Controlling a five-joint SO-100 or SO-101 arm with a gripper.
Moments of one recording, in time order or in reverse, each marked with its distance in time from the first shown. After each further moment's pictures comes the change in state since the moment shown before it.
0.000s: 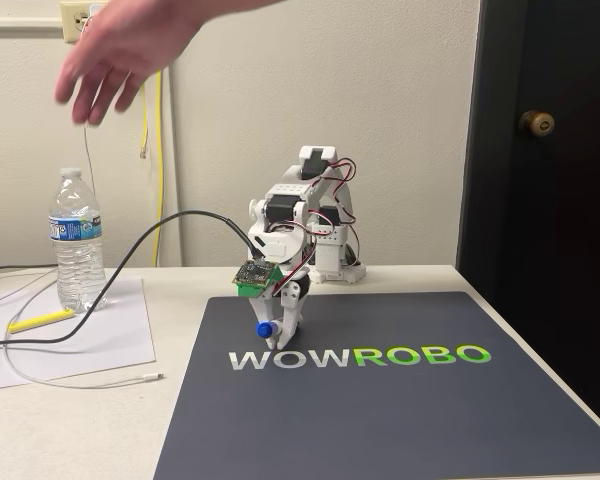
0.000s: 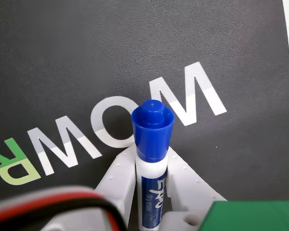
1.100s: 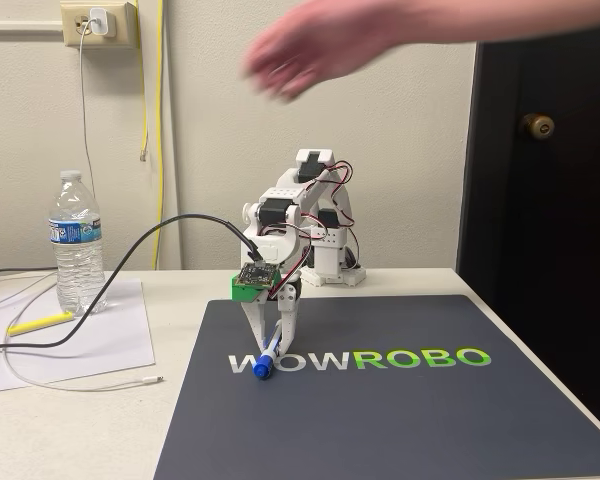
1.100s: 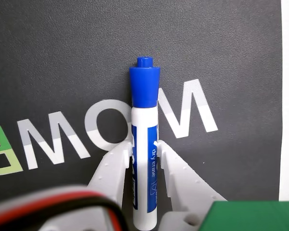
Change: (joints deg) arm 2.7 -1.1 0.8 -3.2 -10.6
